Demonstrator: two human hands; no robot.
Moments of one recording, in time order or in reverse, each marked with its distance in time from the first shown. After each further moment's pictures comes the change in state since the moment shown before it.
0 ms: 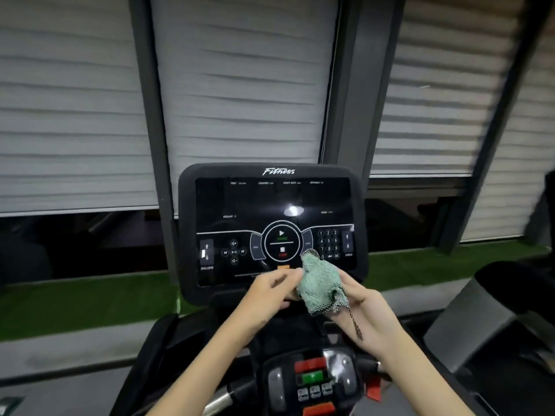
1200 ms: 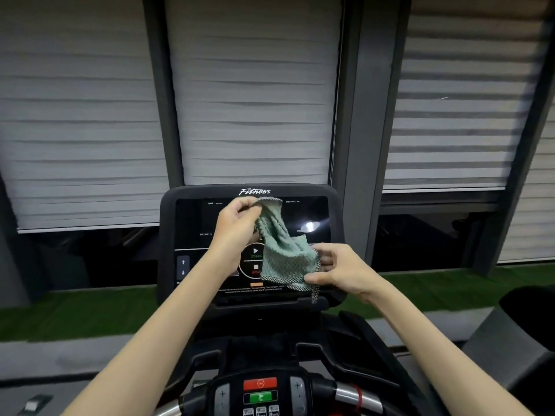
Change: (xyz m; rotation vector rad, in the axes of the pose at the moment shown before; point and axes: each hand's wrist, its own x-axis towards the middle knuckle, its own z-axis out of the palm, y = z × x) left_hand 0.056 0.133 0.061 -0.176 0.503 0.235; right_hand 0.022 -0.132 -0.051 -0.976 -0.154 -0.208
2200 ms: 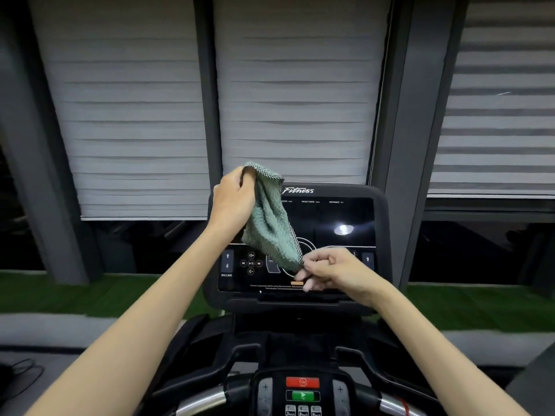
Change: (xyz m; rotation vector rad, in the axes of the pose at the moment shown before) left_hand 0.017 0.046 -0.073 0.602 0.266 0.308; right_hand 0.031 -0.018 0.071 0.159 -0.207 0.059
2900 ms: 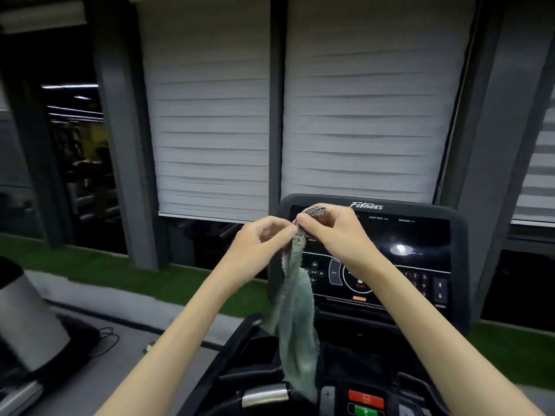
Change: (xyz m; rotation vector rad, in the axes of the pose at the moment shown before) left_hand -0.062 -0.044 -0.115 -0.185 -0.281 -0.040; right_hand 0.041 -0.102 0.118 -0.060 0.082 -0.489
